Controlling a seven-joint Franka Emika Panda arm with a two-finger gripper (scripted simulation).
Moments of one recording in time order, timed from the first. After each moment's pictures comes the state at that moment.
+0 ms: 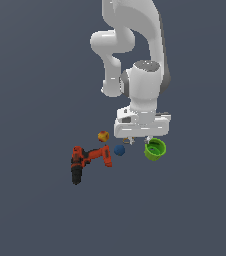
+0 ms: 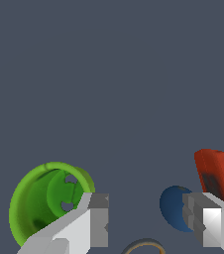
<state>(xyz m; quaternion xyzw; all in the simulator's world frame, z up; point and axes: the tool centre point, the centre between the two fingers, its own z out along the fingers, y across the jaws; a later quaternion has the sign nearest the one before) 0.018 0.107 0.160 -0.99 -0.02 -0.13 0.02</state>
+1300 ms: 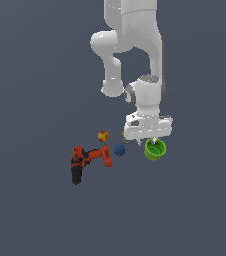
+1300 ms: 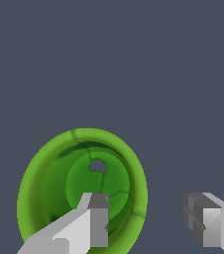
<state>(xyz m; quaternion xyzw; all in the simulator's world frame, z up) -0.015 0.156 0.096 -0.98 -0.02 -0.18 0.05</state>
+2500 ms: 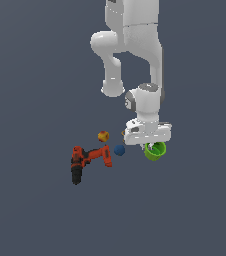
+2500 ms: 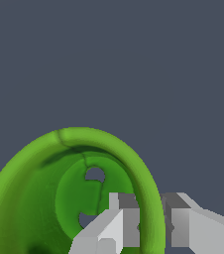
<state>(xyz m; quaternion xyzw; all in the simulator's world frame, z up) -0.005 0.159 0.069 -0.98 -0.02 -0.18 0.05</state>
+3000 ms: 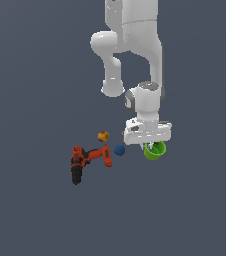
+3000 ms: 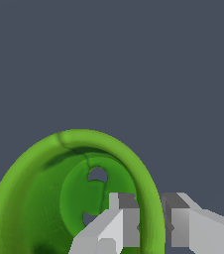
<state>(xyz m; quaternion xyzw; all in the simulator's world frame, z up) -0.004 0.157 0.075 -0.98 -0.02 -0.18 0.05</state>
